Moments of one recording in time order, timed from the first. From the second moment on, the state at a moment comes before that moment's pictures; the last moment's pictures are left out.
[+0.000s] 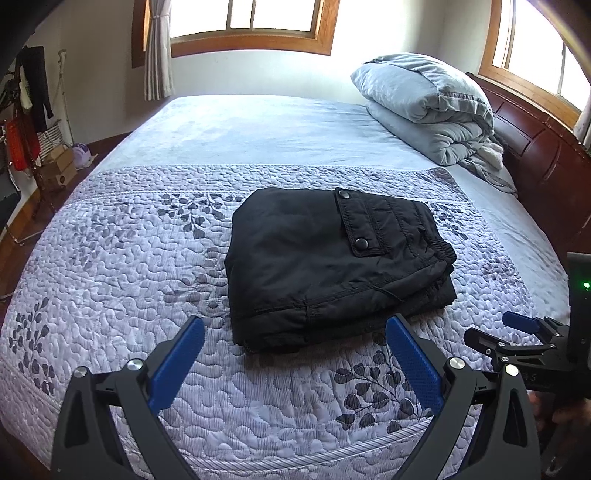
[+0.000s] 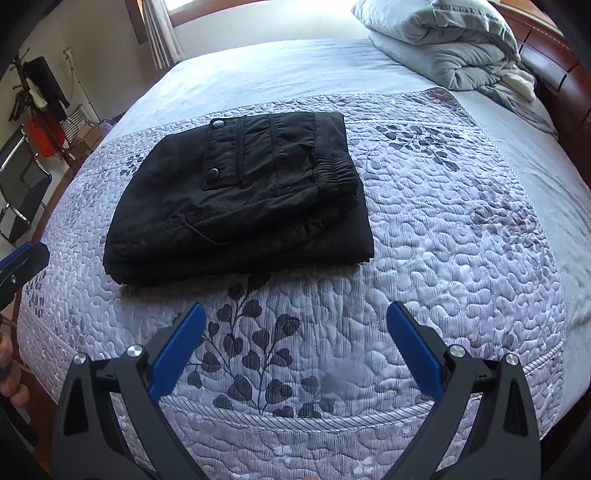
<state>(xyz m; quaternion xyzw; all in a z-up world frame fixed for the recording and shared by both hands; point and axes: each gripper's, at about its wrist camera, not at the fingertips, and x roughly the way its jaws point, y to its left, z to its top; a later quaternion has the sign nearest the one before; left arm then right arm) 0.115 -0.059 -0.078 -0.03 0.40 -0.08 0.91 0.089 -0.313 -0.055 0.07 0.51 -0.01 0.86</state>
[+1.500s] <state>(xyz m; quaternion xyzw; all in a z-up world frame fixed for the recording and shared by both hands) 0.116 -0.064 -0.081 -0.02 0.41 -0.08 0.91 0.088 -0.316 -0.064 0.08 0.51 -0.01 0.86</state>
